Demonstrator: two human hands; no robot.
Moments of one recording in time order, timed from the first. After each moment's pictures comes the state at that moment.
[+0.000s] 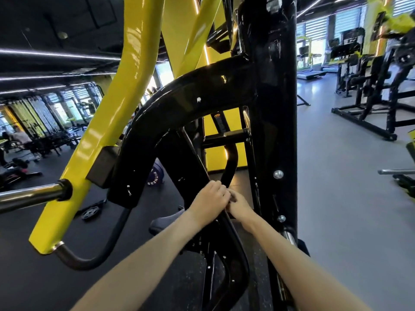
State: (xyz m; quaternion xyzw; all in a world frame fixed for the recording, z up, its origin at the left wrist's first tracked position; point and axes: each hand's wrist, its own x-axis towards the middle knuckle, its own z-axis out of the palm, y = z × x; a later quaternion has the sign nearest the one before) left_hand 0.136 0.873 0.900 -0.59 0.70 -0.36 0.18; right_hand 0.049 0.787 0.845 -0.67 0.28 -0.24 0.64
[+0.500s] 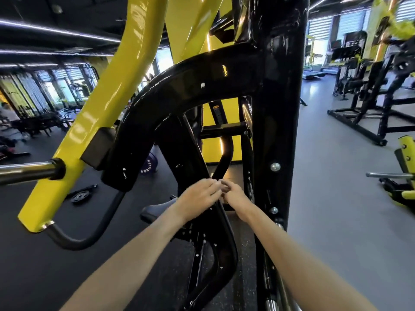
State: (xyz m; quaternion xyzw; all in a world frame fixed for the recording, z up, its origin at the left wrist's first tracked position) left_hand 0.164 0.885 0.869 -0.53 0.75 -0.40 0.02; right_hand 0.039 0.785 0.853 -0.67 0.29 -0.19 0.66
